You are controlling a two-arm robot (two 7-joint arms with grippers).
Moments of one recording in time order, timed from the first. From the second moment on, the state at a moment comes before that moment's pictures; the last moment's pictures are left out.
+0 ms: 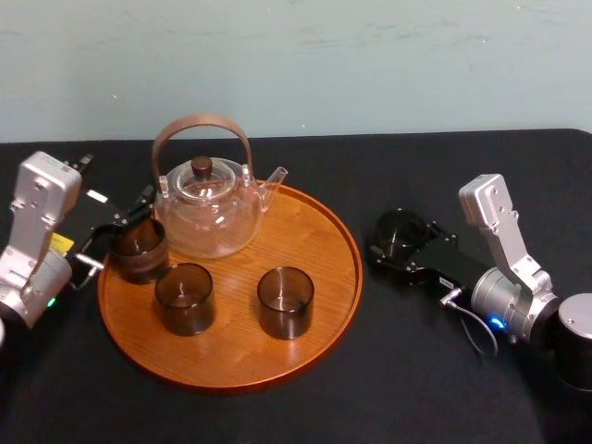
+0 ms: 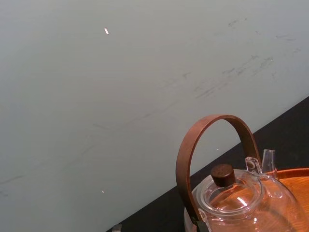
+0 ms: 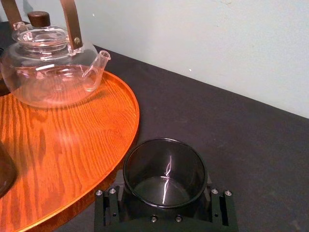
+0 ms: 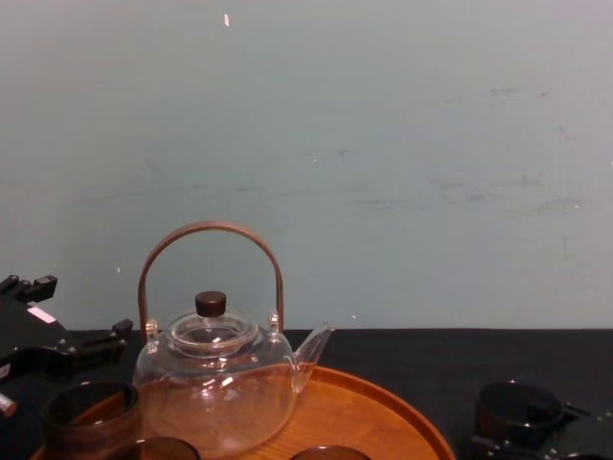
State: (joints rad) left arm -0.20 0.60 0.45 -1.41 -0.25 -0.12 0.03; right arm 0.24 0.36 -0.34 -1.21 0.23 0.01 0.42
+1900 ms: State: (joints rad) left arm -0.20 0.60 0.45 -1.41 -0.25 -0.12 0.03; right arm 0.36 0.26 -0.49 -1.15 0.15 -0.01 0.45
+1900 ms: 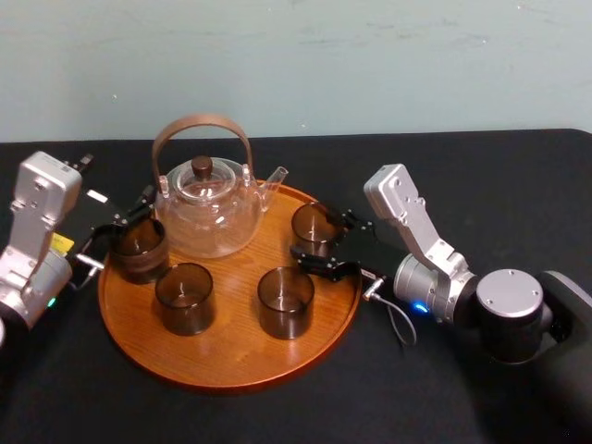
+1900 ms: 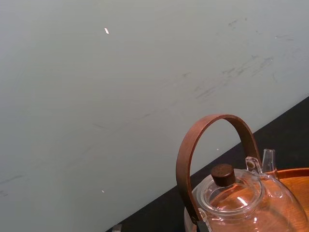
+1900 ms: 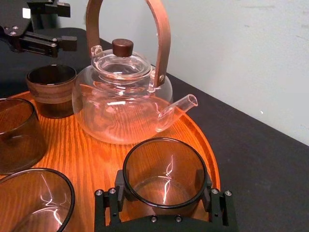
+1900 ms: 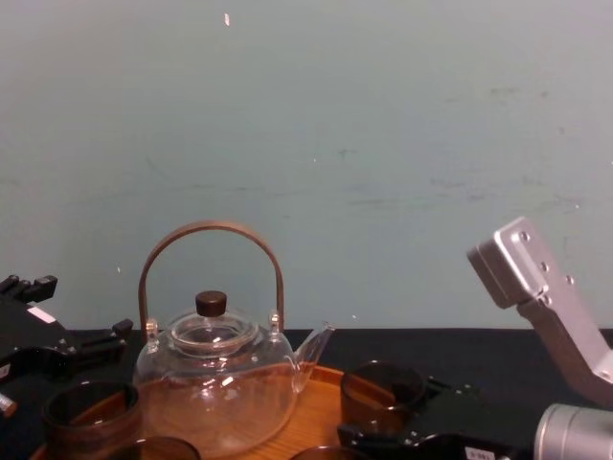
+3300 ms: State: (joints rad) left arm -0.20 0.60 0.45 -1.41 -0.25 -0.12 0.03; right arm 0.22 0.35 -0.40 -1.40 0.24 -0.08 0.47
